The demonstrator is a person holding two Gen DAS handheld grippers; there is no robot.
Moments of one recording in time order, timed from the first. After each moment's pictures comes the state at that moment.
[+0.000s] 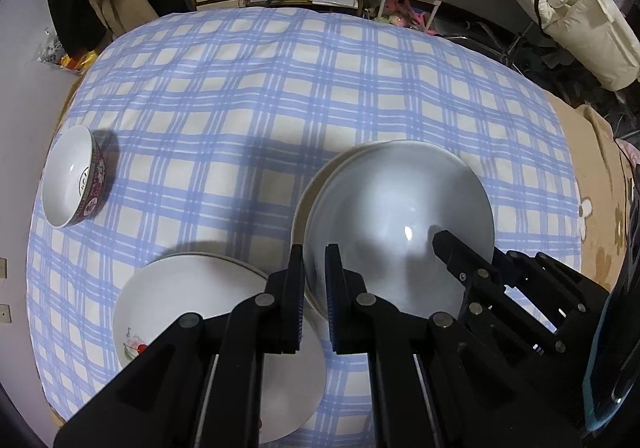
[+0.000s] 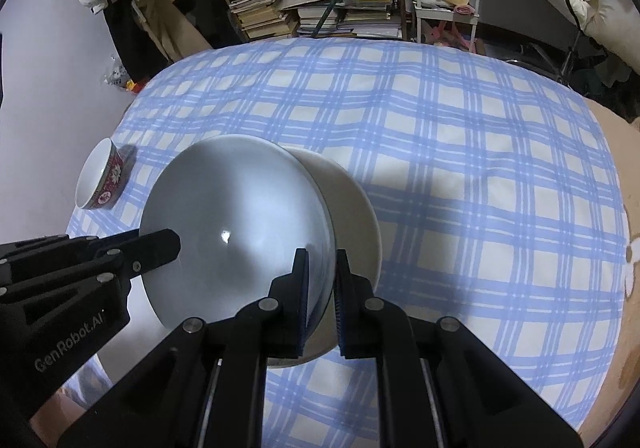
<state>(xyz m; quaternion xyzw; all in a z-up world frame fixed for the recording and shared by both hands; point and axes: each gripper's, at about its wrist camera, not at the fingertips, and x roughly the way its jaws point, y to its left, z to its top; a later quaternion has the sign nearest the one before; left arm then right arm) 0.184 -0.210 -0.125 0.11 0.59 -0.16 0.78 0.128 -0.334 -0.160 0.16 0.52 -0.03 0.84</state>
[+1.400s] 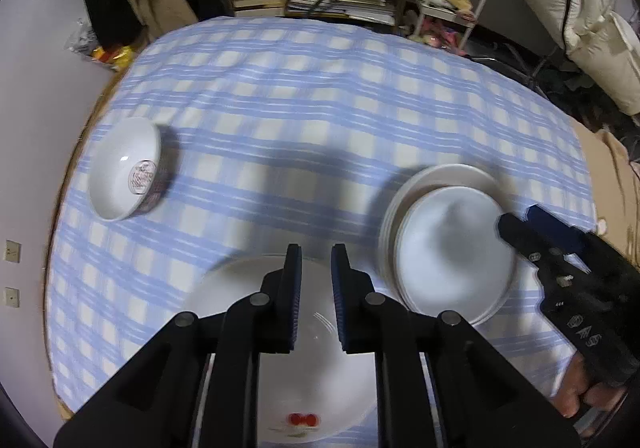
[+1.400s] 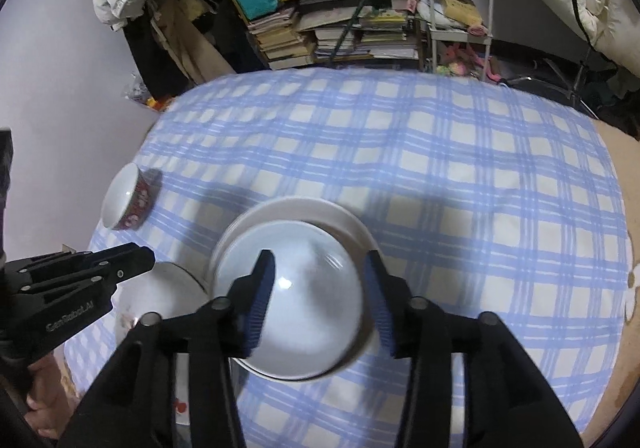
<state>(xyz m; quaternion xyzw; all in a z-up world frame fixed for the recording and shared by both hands) 0.198 -0.152 -0.105 0.11 0.58 -0.11 0.80 0.137 -0.338 -0.132 0.17 0.49 0.00 0.85</state>
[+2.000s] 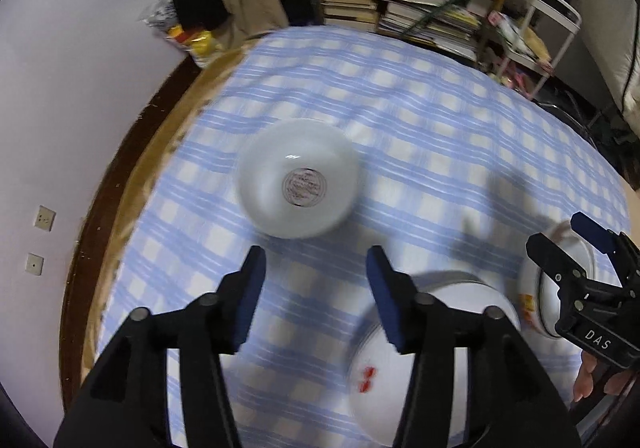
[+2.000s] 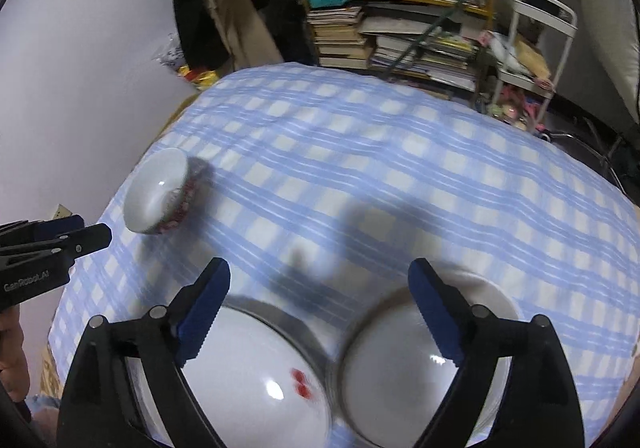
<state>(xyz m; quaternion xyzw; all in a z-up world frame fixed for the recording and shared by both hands) 0.248 -0.002 -0.081 0.08 0.56 -0.02 0.83 0.212 -0.223 -0.124 0.09 0.49 0.05 0.86</state>
